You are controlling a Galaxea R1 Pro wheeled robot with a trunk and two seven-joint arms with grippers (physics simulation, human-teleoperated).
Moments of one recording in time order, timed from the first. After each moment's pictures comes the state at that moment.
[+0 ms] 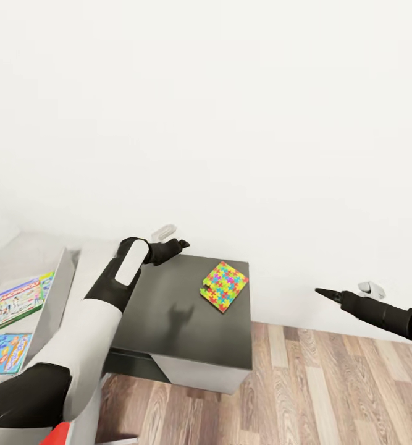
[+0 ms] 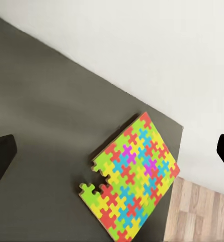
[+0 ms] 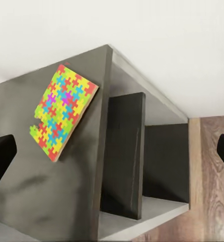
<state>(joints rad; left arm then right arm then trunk) -1.02 -0.09 -0.11 -0.89 0.84 0.75 0.36 -0.46 -0.33 -0.43 -1.42 -0.36 1.04 0.64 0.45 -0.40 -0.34</state>
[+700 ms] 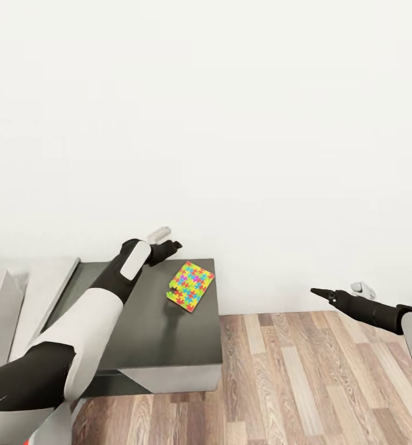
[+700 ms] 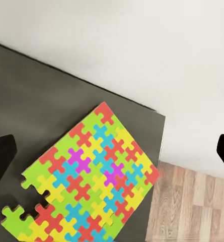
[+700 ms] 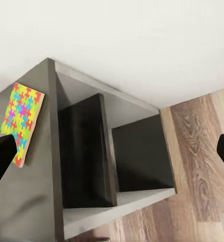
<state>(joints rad) -1.10 -0.09 -0.11 -0.67 0.78 0.60 0.35 -0.52 -0.33 -0.40 -1.27 -0.37 1.04 0.62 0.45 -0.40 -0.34</state>
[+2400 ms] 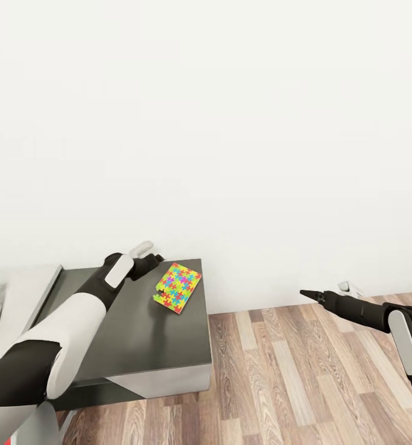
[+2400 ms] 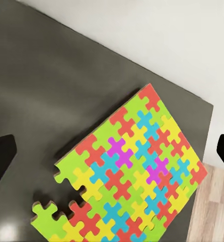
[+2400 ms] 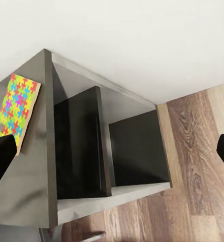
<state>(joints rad) -1.10 0.01 -0.09 -0.49 0.78 0.53 0.26 -0.52 -0.31 -0.32 -1.30 -0.37 1.04 0.62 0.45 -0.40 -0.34</state>
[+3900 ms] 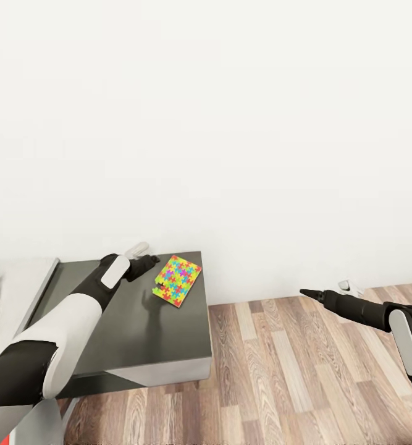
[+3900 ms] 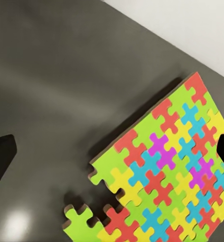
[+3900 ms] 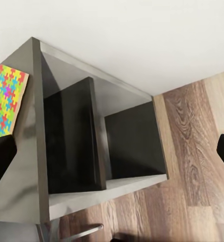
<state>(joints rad) -1.10 0.03 -0.09 -0.49 0.78 0.53 0.26 -0.52 -0.31 -0.32 -1.32 -0.37 1.04 0.62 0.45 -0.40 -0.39</state>
